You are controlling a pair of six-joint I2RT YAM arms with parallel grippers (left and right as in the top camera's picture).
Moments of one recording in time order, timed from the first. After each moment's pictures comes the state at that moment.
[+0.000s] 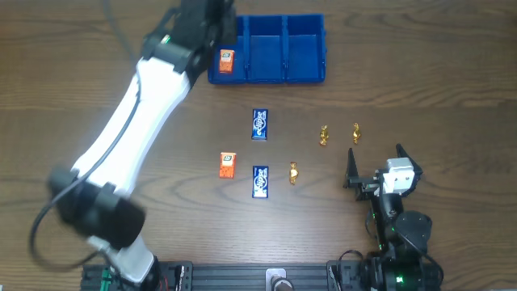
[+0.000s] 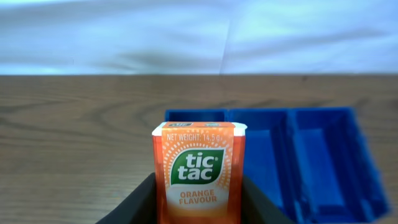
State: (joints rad) left arm -0.42 1.90 1.85 -0.66 -0.26 -0.28; right arm 0.02 0.01 0.01 -0.07 -0.05 -0.05
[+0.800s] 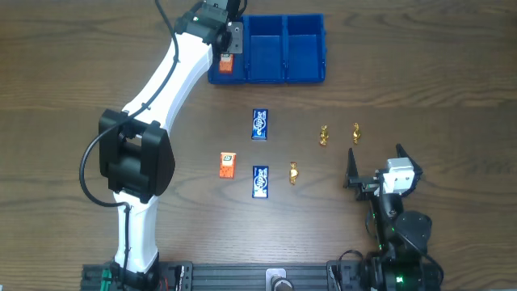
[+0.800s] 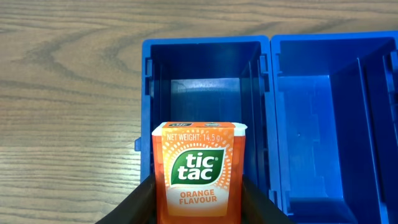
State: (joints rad) left arm -0.38 2.21 2.01 -0.77 -0.21 -0.29; right arm 0.02 0.01 0.01 -0.07 -0.05 -0.05
